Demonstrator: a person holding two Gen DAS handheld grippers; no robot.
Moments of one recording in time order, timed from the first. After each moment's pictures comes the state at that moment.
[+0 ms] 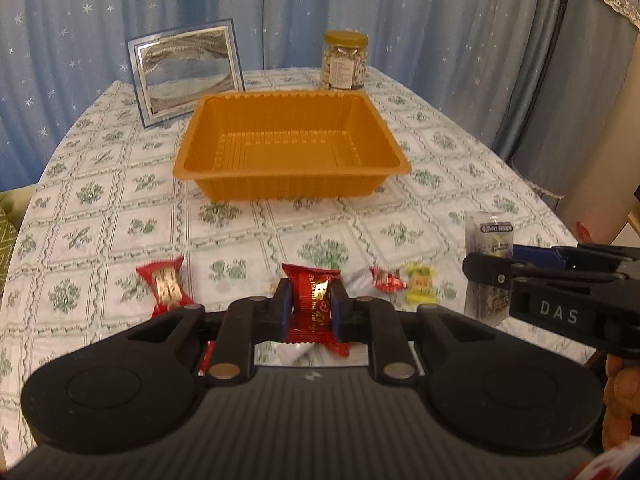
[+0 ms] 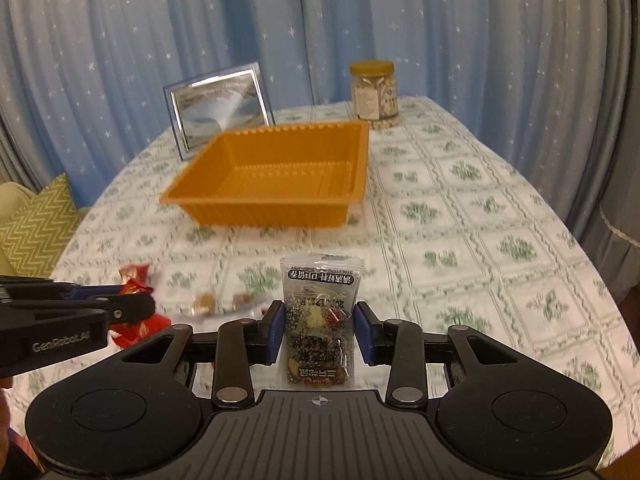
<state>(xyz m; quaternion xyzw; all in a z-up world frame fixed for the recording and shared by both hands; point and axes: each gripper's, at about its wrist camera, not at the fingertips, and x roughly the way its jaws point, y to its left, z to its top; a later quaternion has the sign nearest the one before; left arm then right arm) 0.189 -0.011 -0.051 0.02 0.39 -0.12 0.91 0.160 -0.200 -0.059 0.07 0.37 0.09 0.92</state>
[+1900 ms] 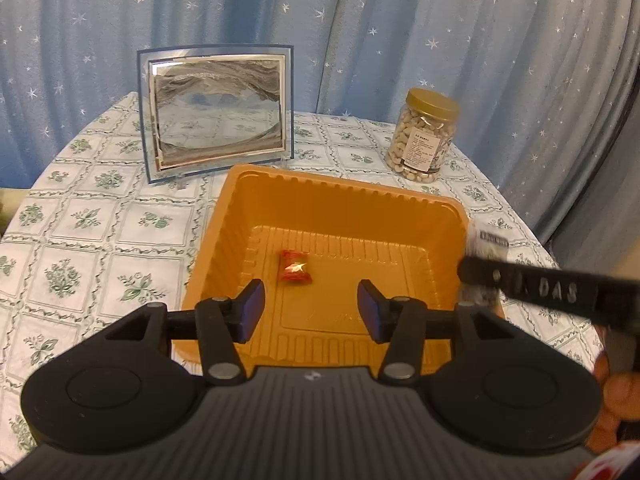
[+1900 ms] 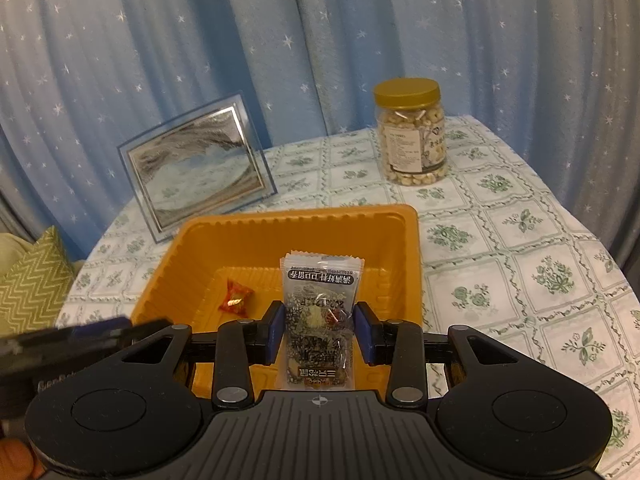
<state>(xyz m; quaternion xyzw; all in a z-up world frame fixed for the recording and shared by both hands) 0.376 0.016 -0.059 -0.06 0.36 -0.07 0.93 0.386 -0.194 -0.066 0.12 0.37 0.12 0.91</state>
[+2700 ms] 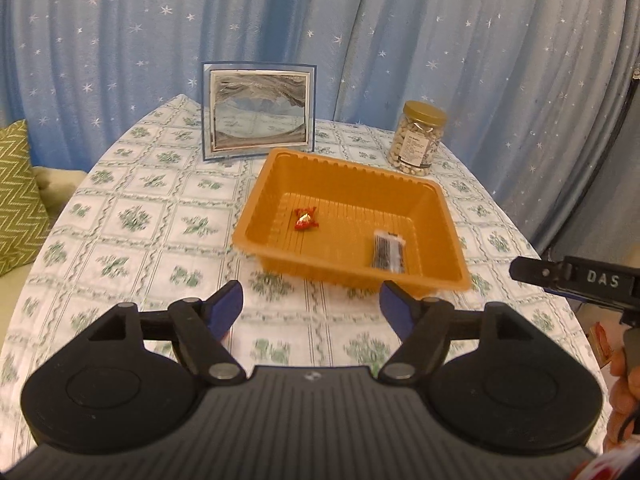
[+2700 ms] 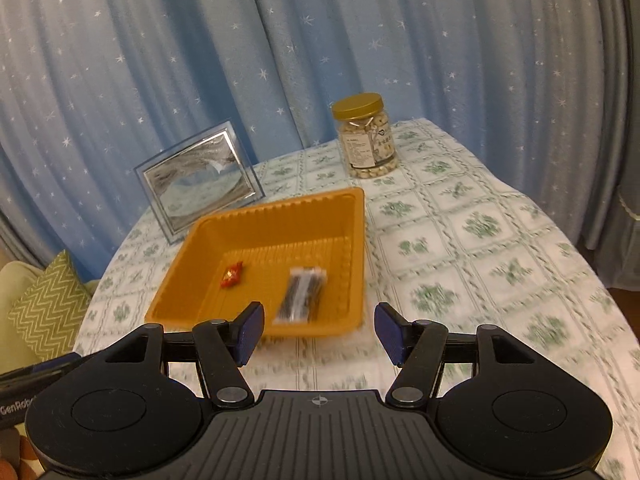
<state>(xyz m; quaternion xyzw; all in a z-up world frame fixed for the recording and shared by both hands) 0.231 0.025 -0.020 -0.07 0.34 -0.03 0.94 0.247 -0.233 -0.025 0.15 0.35 0.09 0.92</state>
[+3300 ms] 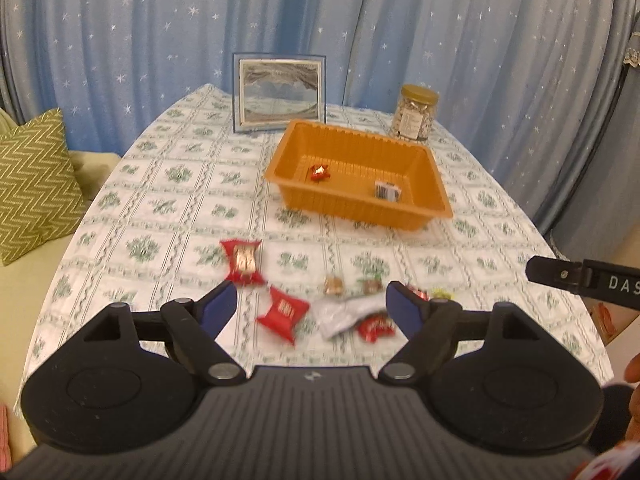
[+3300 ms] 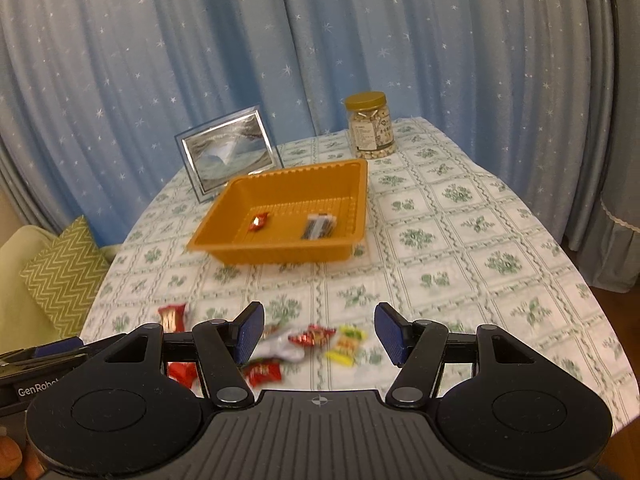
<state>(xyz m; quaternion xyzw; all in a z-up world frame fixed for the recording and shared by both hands) 0.109 0.028 -0.017 -0.06 0.35 -0.01 0.93 0.116 -0.218 -0.007 0.12 0.35 0.09 0.92</state>
